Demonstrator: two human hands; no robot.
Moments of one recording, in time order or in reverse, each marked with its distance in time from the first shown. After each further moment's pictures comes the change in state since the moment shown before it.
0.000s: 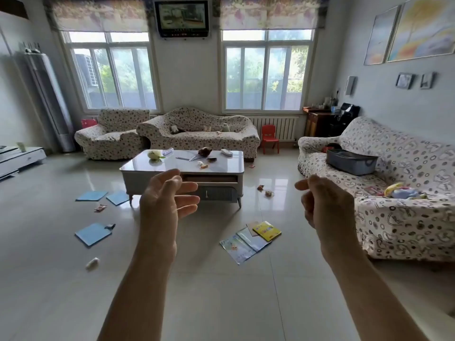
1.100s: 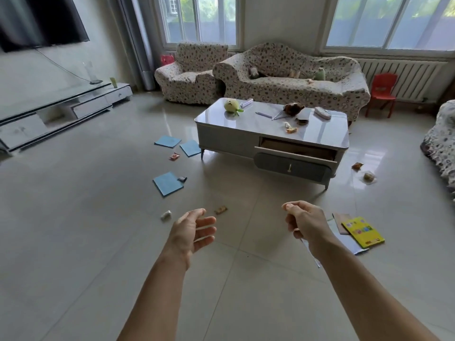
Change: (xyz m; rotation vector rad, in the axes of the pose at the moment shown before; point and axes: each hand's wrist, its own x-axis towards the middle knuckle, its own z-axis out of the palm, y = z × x) left_hand 0.353 -0.216 -0.216 0.029 0.264 -0.672; right_hand 0.138 0.267 0.432 -0.182 -0.560 0.661
